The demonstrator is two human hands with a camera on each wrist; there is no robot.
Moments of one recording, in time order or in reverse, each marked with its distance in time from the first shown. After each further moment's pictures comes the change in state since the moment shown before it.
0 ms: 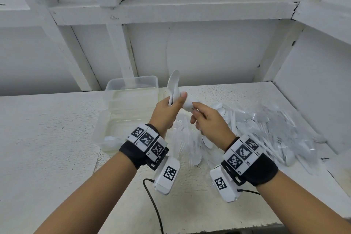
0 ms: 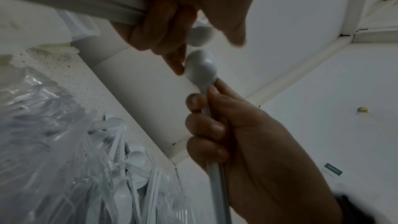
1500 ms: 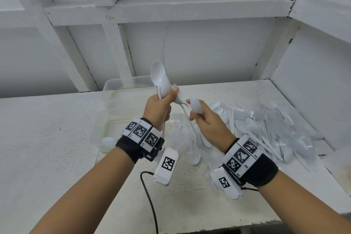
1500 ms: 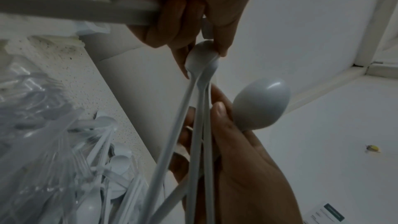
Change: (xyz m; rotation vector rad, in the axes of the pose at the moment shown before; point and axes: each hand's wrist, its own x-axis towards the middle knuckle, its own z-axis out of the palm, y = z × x) left_hand 0.012 0.002 -0.007 -0.231 0.084 -0.023; right_hand -0.007 0.003 -0.005 -0.016 -0.037 -0.132
